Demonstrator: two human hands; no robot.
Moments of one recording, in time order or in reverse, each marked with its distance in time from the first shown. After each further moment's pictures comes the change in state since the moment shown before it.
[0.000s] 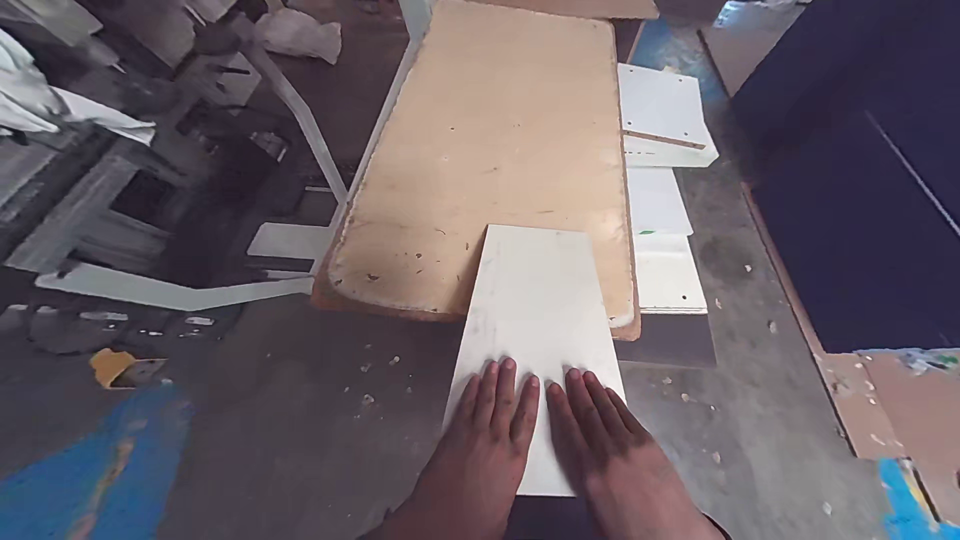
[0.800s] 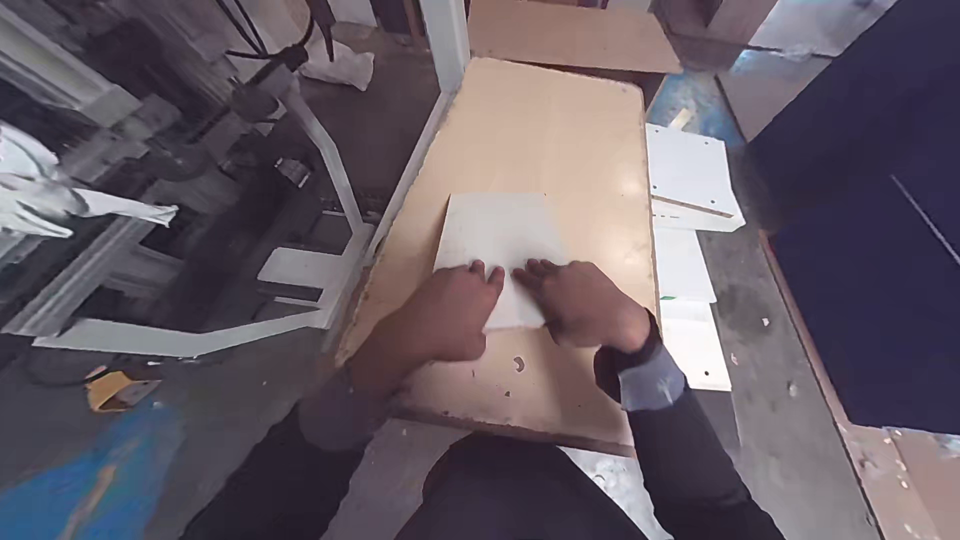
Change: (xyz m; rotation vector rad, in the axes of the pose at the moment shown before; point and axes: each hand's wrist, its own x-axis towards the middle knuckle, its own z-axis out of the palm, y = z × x) left_hand 0.213 -0.229 -0.089 -0.010 -0.418 -0.208; right_hand 0.340 0.134 0.000 0.210 -0.487 -0.218
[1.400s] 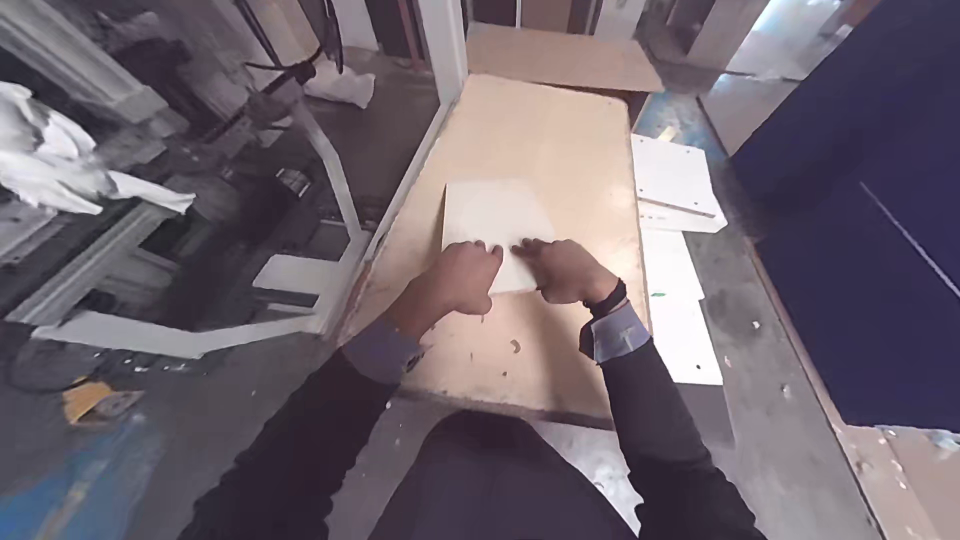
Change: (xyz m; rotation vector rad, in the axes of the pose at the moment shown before) left_hand 0.028 0.002 0.022 0.049 0.100 -0.049; right_hand 0.019 0.022 0.035 0.033 0.130 0.064
